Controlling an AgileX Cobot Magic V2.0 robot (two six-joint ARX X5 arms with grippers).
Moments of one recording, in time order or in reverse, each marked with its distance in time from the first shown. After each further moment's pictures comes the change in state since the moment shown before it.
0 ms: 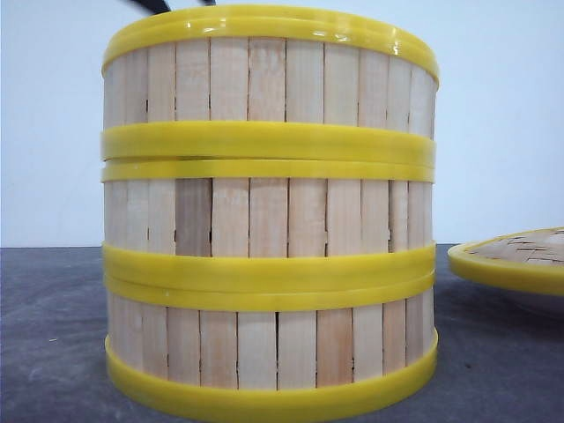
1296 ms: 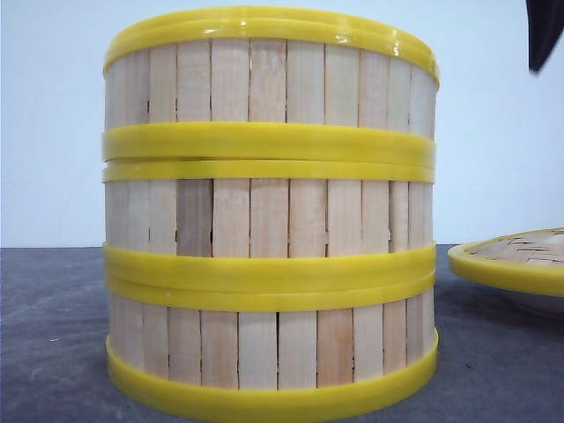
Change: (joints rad) left arm -0.003 -1.062 -0.616 -0.193 -0.073 -0.206; right arm -0.518 0.428 -0.015 -0.106 -0.132 0.061
